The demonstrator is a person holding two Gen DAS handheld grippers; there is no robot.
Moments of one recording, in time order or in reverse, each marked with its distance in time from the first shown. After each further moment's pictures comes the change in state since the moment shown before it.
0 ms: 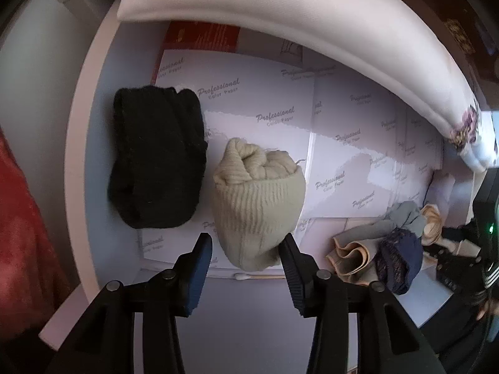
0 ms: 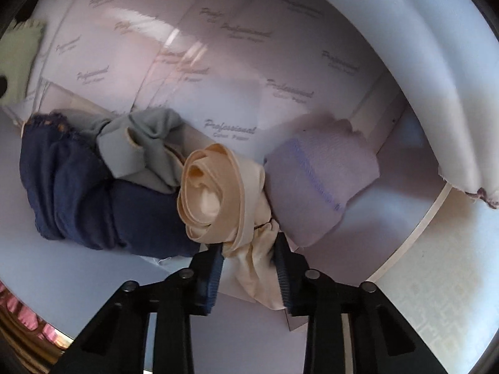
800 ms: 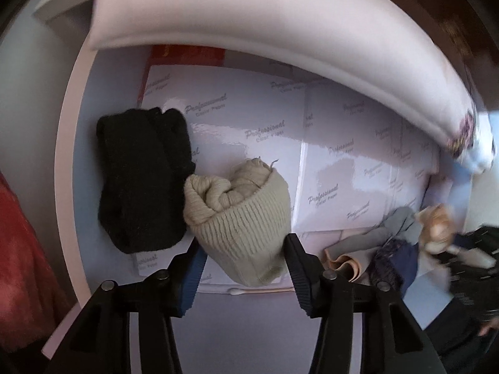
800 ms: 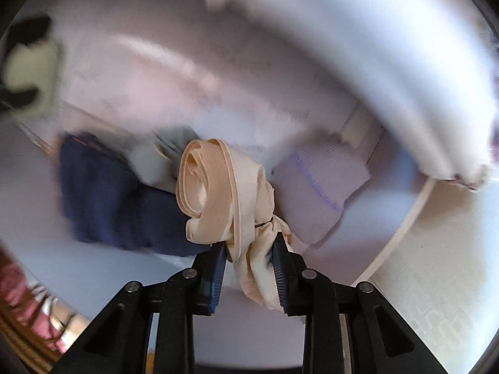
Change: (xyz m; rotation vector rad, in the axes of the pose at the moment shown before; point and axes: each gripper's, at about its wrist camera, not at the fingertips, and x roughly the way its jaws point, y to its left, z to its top) left arm 0.008 -0.010 0.016 0.061 -0.039 0.022; right arm -0.034 0.008 0.010 0.075 -0.127 0.062
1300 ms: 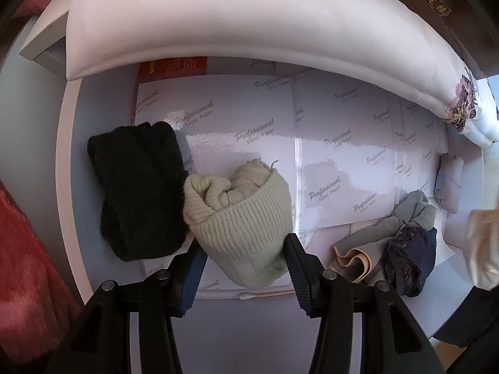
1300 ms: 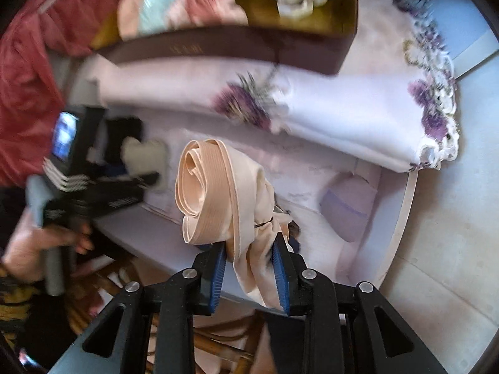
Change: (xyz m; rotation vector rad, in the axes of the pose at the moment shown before) left arm 0.007 -0.027 -0.007 0.079 -0.033 0.075; right arm -0.114 -0.001 -0.043 0.186 -0.350 0.289
